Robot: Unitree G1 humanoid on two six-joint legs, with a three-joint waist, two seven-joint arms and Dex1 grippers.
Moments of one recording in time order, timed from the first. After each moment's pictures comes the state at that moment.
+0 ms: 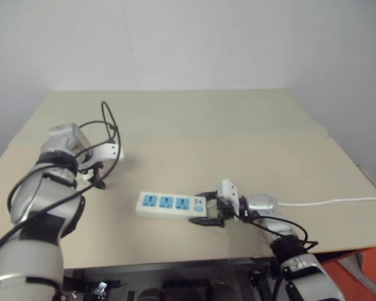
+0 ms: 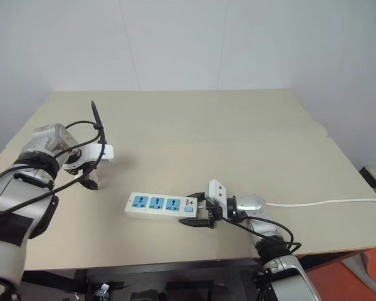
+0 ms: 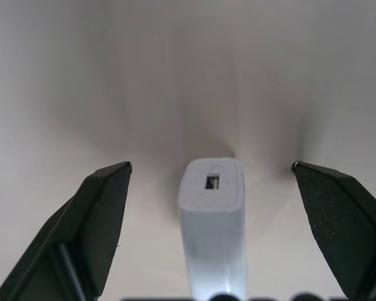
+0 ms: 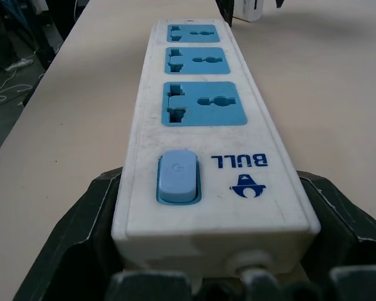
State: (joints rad) left arm -1.31 0.67 -0.50 1.33 0.60 0.03 -1.26; right arm -0.54 -0.29 0.17 0.50 0.17 -0.13 1.30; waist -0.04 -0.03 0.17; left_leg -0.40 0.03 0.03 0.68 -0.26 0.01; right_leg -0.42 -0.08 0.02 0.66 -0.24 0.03
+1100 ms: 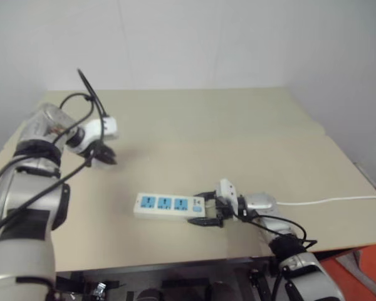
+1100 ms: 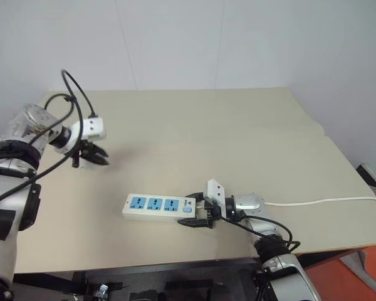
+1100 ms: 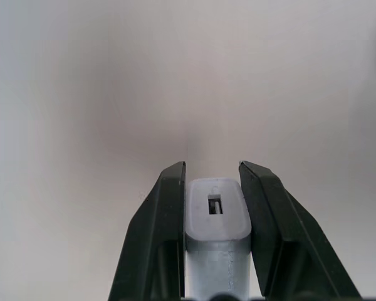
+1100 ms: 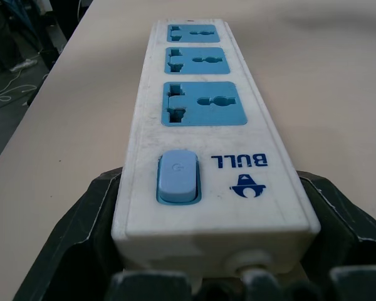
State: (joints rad) left arm -1.37 0.75 -0.20 1.28 0.29 -0.12 -1.48; right arm -0.56 -0.29 0.19 0.52 0.18 -0.13 1.33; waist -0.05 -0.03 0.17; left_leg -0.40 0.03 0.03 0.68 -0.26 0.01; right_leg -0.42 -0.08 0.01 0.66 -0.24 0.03
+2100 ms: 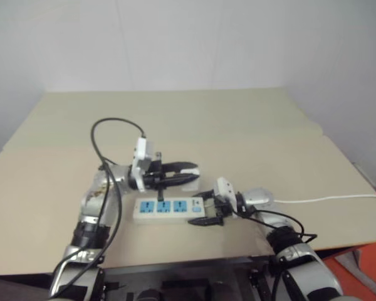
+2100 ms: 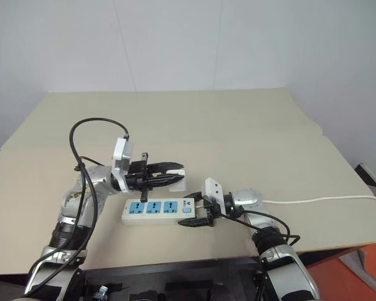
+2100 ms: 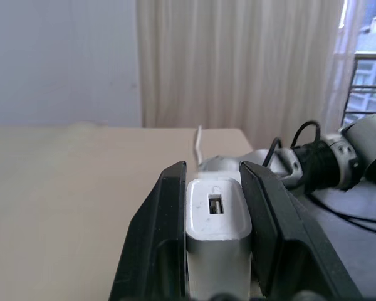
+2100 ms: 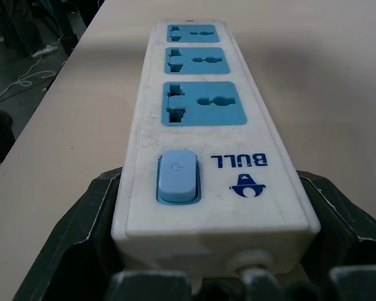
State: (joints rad) left arm -0.58 0.35 -0.01 0.07 -0.50 0.28 -1.29; right arm -0.63 -0.29 0.21 0.62 0.16 -0.17 1.39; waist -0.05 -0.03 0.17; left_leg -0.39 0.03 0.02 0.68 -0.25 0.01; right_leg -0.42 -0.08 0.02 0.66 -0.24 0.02
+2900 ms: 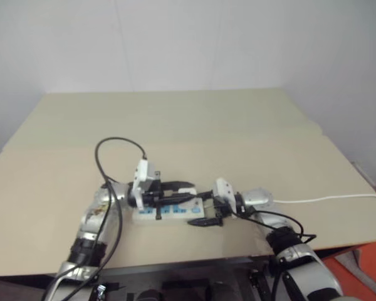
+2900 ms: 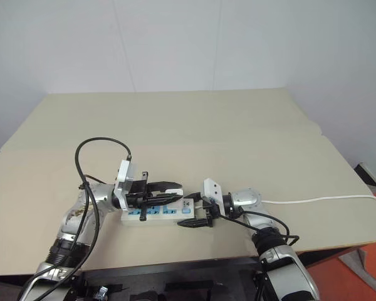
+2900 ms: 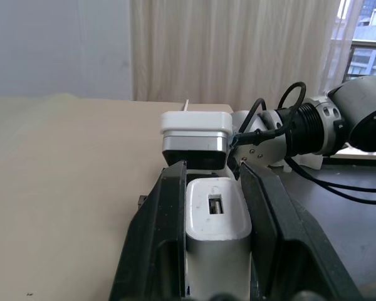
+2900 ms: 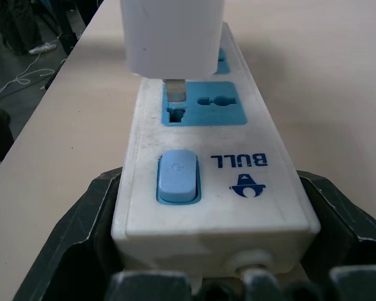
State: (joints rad) left arm -0.44 0.40 -0.06 0.07 -0.48 0.18 -1.31; right arm -0.62 -0.29 0.22 0.61 0.16 -0.17 1.38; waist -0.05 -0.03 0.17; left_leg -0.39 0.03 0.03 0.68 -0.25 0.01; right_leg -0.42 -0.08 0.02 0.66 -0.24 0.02
